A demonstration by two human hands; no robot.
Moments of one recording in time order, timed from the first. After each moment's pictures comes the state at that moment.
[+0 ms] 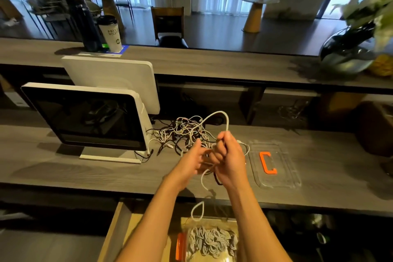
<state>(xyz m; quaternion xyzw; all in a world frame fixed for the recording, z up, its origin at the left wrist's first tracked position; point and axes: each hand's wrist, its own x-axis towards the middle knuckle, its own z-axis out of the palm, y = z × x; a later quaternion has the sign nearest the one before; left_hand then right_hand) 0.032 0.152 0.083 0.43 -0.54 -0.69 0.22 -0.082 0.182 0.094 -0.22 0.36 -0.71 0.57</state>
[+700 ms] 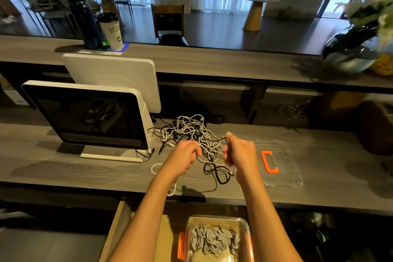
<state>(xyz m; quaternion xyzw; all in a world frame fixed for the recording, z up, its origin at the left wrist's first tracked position) 0.060 0.130 0.085 0.47 -0.61 -0.59 0.25 -0.097 0.184 0.110 -0.28 0.69 -0.53 0.41</state>
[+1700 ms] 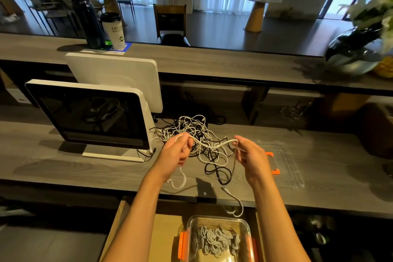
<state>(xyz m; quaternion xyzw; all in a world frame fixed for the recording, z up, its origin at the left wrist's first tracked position) 0.085 0.130 0.095 0.37 -0.60 -0.62 0.36 -0.124 0.186 0.096 -0.23 0.64 -0.58 0.45</state>
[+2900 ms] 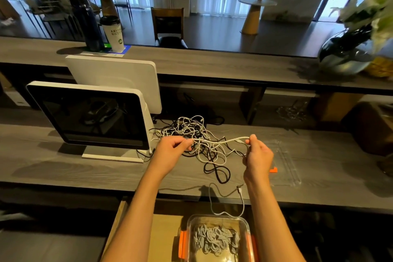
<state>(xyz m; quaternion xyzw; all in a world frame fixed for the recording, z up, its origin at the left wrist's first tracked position) 0.092 0.130 0.094 0.47 -0.70 -0.42 0.34 -0.117 0.193 0.092 -0.13 0.67 -0.66 0.31</state>
